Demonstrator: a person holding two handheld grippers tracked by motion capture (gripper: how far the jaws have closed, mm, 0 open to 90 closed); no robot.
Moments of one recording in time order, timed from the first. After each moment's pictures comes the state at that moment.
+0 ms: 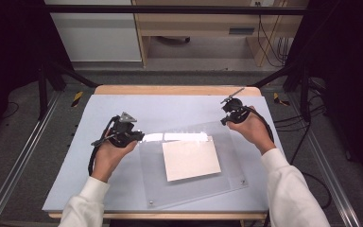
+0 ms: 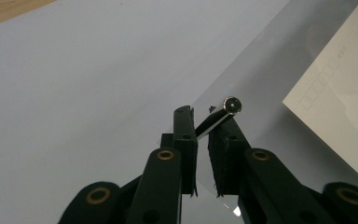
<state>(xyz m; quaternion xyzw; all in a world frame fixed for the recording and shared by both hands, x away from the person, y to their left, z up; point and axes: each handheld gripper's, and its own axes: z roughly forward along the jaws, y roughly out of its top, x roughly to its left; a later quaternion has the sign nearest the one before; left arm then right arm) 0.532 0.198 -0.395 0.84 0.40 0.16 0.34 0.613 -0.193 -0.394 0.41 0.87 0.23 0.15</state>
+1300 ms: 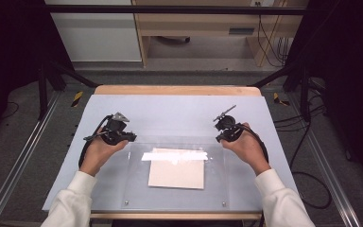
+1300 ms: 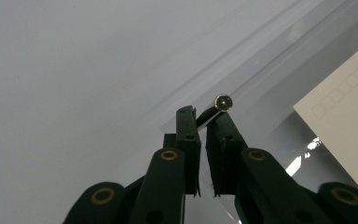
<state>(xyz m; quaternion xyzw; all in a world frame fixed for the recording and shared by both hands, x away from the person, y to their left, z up) 0.553 0.228 -0.417 0.86 0.38 0.13 0.31 0.560 -0.167 -0.413 0.41 0.88 0.19 0.13</state>
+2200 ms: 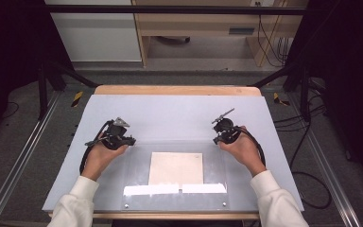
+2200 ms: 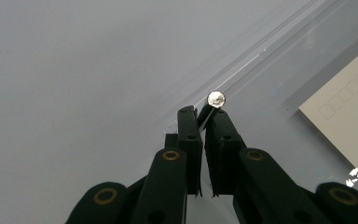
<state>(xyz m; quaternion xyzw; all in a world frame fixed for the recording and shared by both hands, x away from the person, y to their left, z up) 0.548 0.230 -0.435 0.86 0.39 0.13 0.30 0.566 -0.164 -0.433 0.42 0.87 0.21 0.12</state>
